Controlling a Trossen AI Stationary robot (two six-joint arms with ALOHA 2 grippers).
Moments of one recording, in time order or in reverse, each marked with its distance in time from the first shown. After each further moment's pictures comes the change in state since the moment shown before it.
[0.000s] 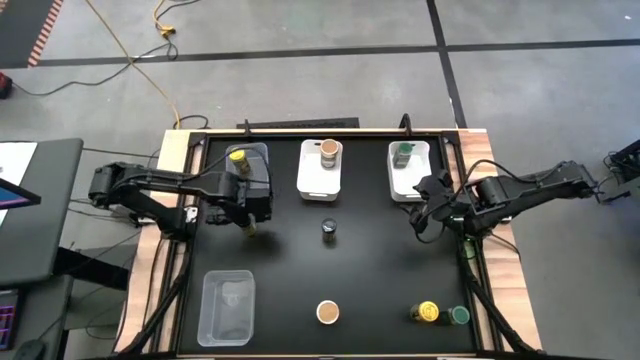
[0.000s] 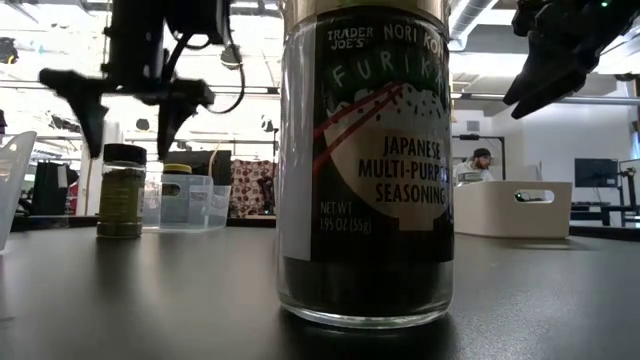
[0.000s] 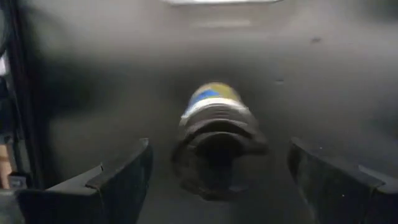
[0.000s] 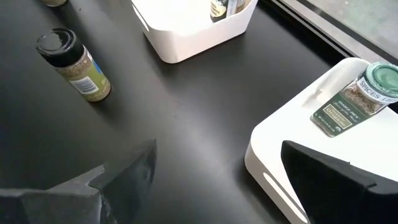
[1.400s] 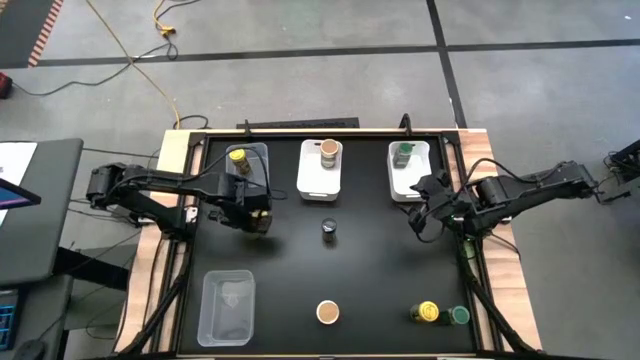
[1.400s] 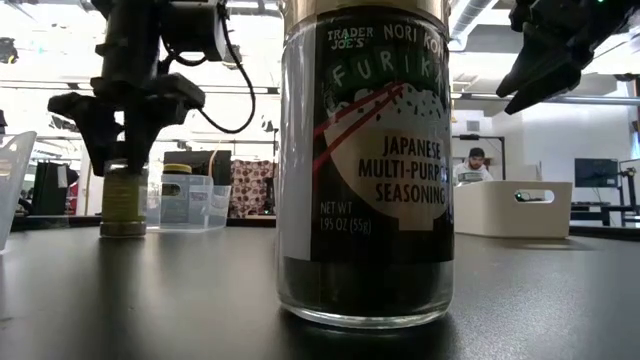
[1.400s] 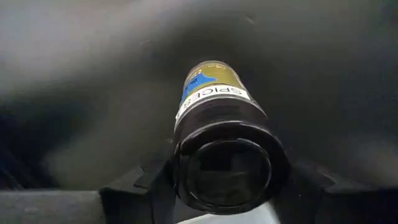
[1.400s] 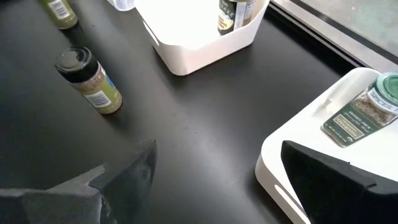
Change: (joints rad) left arm 0.036 -0.017 -0.070 0.109 0.171 0.488; right arm 0.000 0.000 0.001 0.057 -0.001 -0.008
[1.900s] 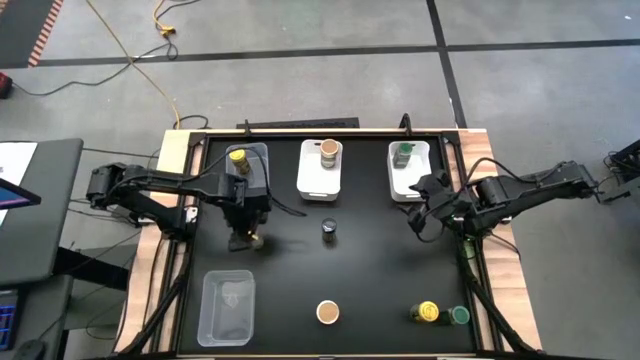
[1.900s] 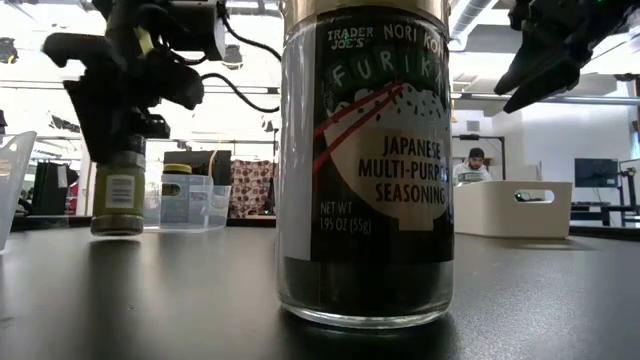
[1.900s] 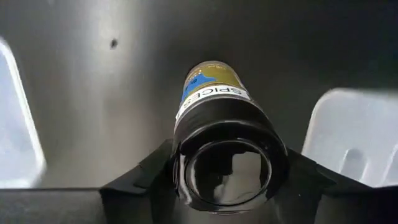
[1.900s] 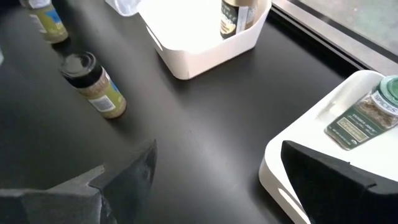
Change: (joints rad) left arm -0.002 0.000 0.000 0.000 0.069 1.131; right arm 0.000 0.000 0.000 0.025 0.000 0.000
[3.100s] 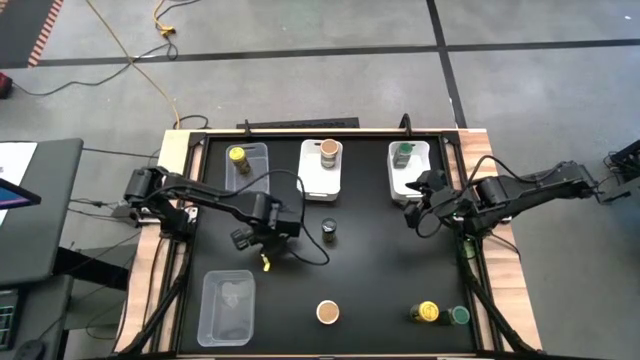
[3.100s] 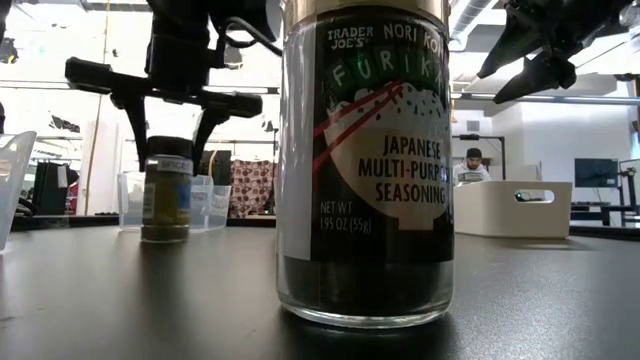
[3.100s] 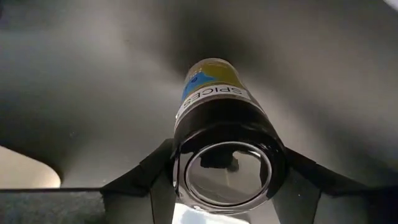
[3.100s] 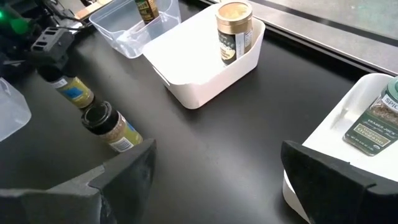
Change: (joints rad) left arm -0.182 0.341 0.327 -0.067 -0.274 0.952; right arm -0.001 0.000 0.000 0.096 0.052 0.114
